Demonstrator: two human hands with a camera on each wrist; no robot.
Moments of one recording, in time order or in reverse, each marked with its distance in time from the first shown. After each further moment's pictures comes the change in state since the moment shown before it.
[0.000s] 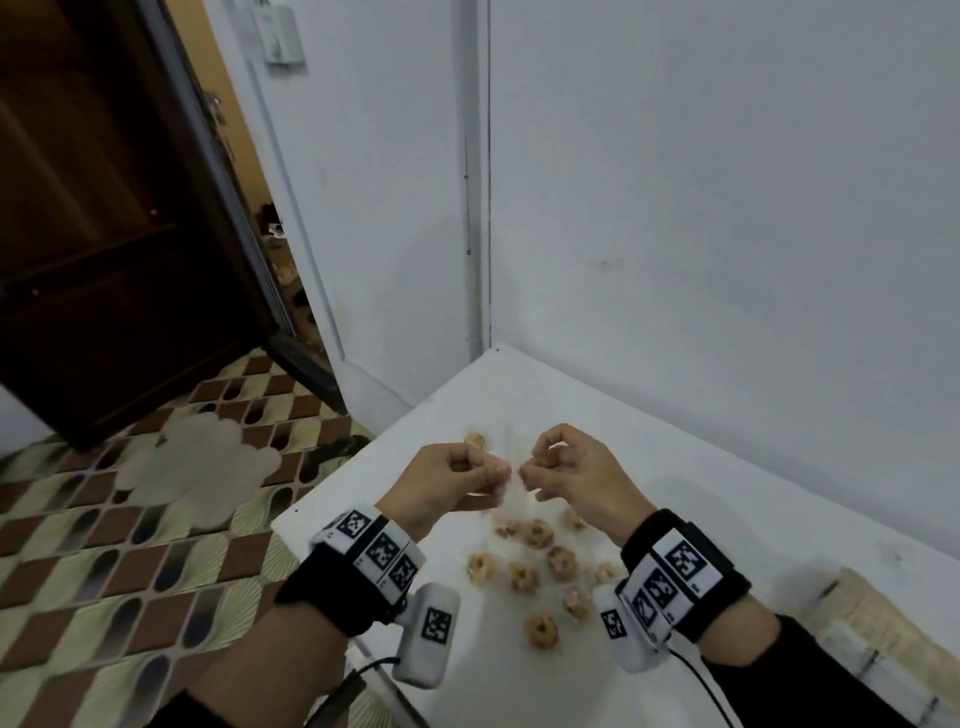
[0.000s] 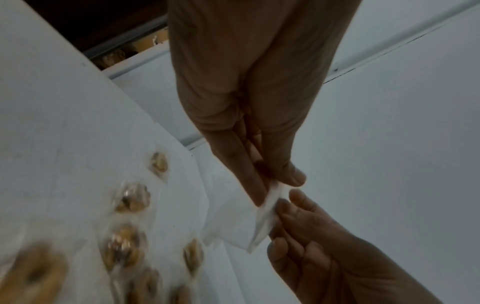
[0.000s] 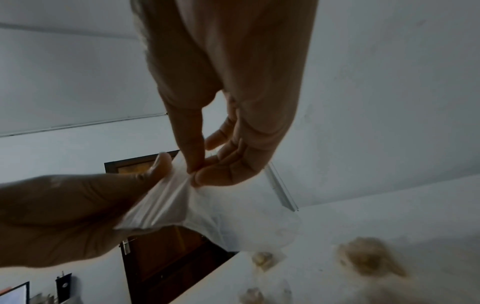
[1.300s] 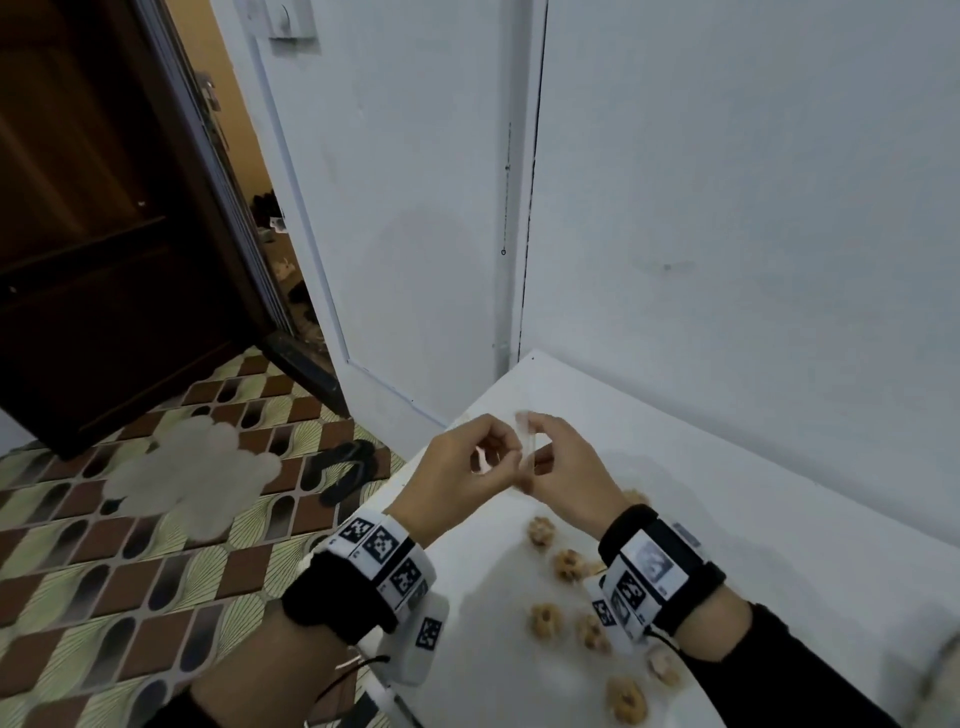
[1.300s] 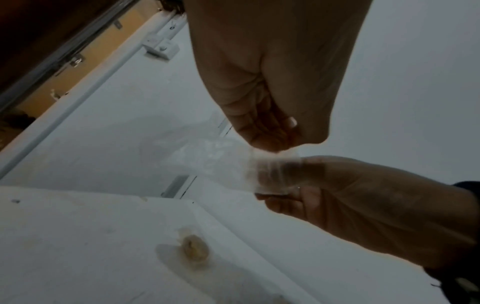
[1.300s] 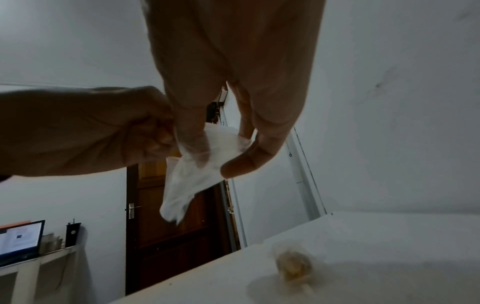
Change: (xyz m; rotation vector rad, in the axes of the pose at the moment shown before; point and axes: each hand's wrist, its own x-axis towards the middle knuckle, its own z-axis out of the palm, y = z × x) left_hand 0.045 0.011 -0.071 0.652 0.093 0.604; right_hand 0.082 0.003 0.074 -0.336 0.062 -0.076
